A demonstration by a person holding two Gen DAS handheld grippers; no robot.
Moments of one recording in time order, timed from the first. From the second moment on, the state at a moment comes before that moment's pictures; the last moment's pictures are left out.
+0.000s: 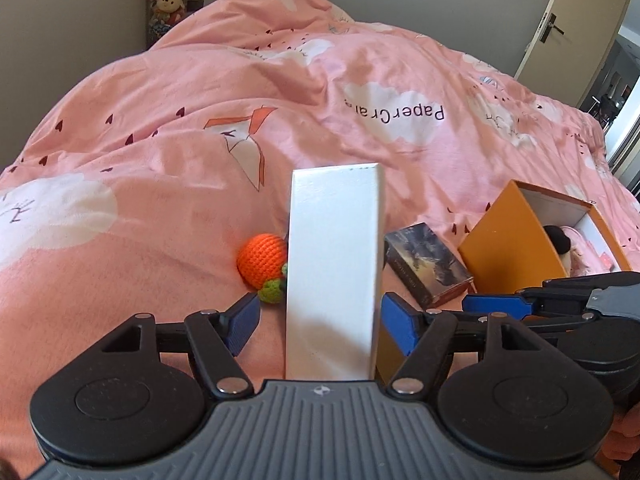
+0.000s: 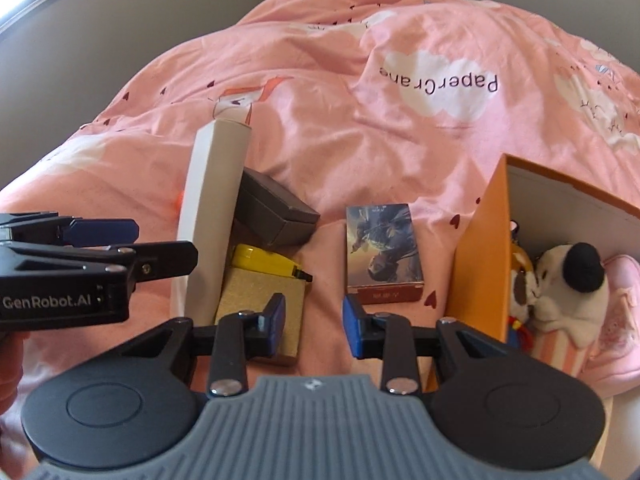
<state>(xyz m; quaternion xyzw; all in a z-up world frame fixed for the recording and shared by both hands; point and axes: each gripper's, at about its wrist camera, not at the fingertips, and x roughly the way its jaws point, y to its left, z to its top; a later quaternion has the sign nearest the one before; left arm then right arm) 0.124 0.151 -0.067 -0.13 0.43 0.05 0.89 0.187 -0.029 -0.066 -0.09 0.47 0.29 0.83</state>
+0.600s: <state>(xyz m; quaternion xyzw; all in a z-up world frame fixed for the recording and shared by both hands) 0.142 0.157 -0.084 -0.16 0.44 0.02 0.88 0.207 -0.022 -0.079 -0.11 0.50 0.30 0.81</state>
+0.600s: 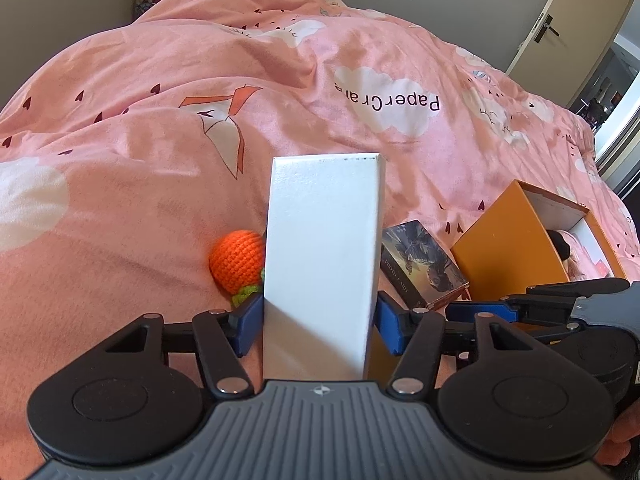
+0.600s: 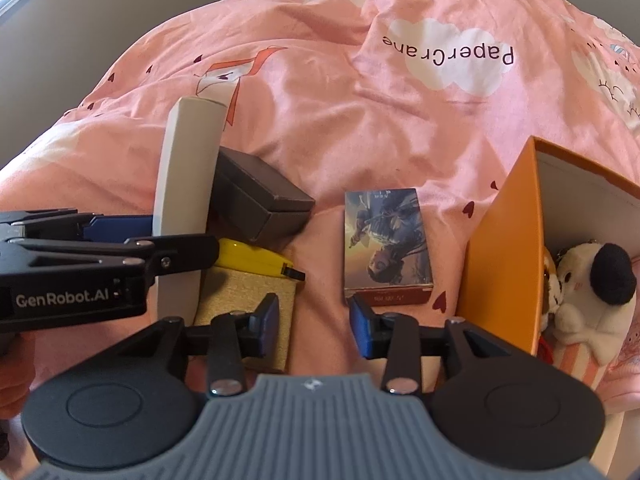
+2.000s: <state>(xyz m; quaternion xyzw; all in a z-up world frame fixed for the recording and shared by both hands) 0.112 0.122 -0.010 -0.01 0.44 -0.01 0.90 0.161 -0.052 -0.018 -0.10 0.45 0.37 0.81</state>
